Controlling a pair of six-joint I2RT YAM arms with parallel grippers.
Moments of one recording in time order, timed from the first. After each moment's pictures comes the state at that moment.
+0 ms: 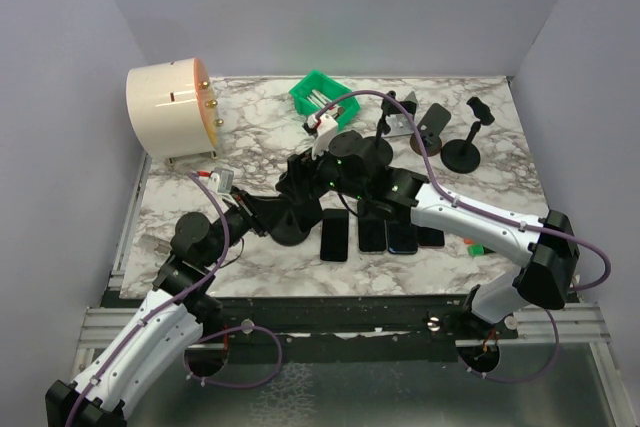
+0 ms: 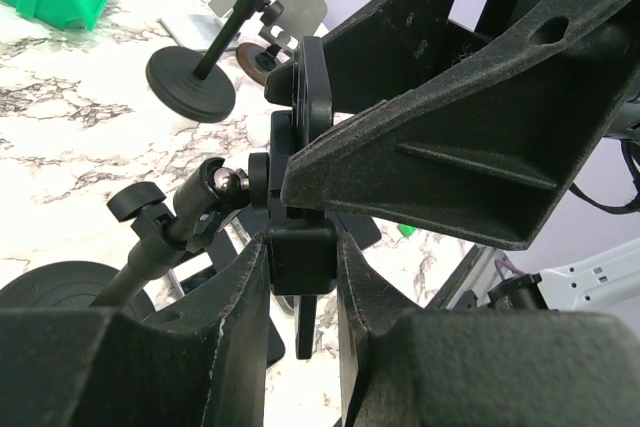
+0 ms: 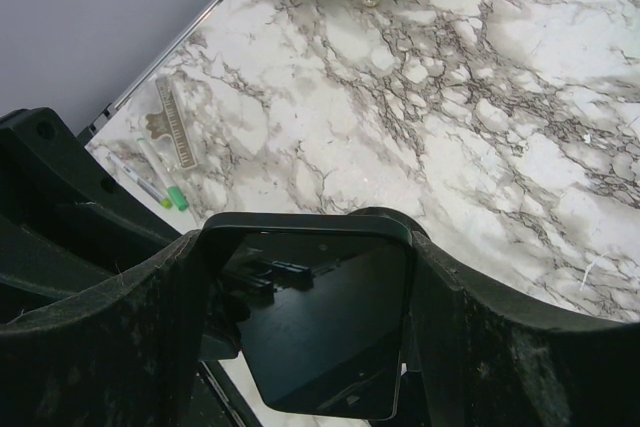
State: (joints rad) left arm -0.51 0.47 0.33 0.18 0.26 -0.66; right arm 1.00 1.52 1.30 -0.14 0.06 0.31
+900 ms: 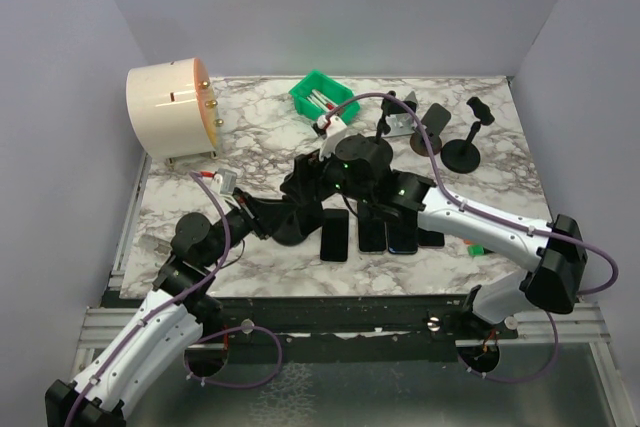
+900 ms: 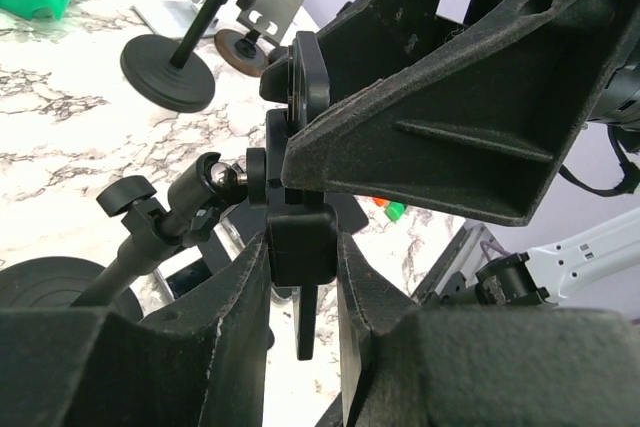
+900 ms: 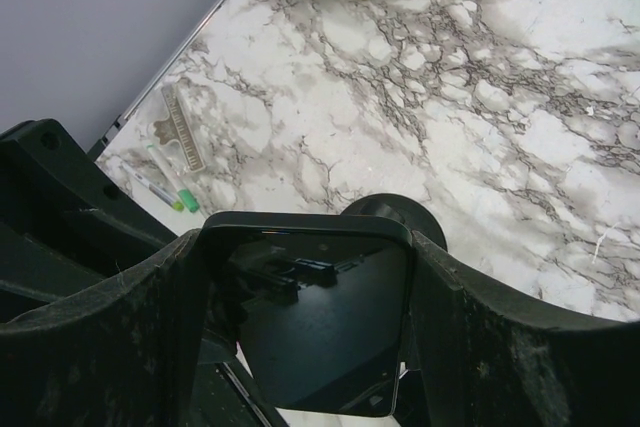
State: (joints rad) left arm -0.51 0.46 0.33 0.19 0.31 -0.67; right arm 1.00 1.48 1.26 -0.15 0.09 0.38
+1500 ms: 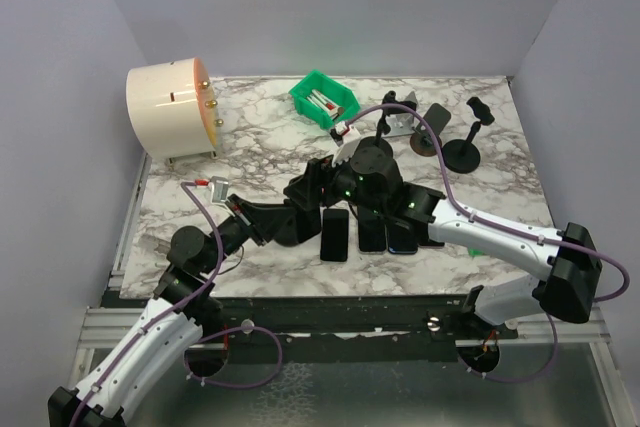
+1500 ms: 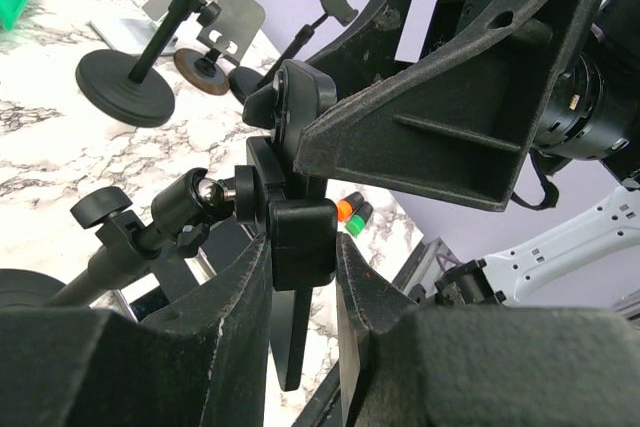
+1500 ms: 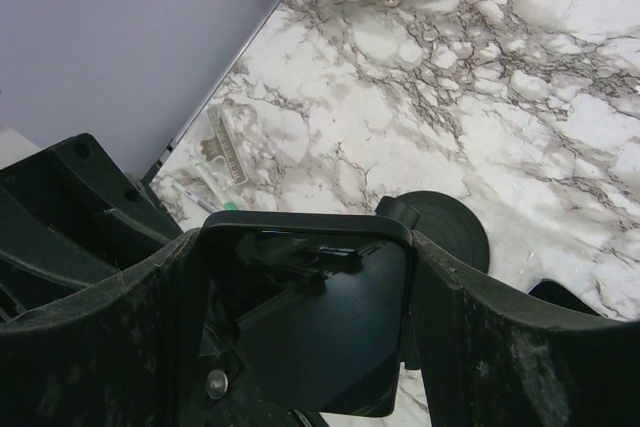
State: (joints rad) left arm -0.51 0.38 0.25 0.29 0.31 -0.77; right arm 1.00 1.38 1.10 0.02 0.08 0.51
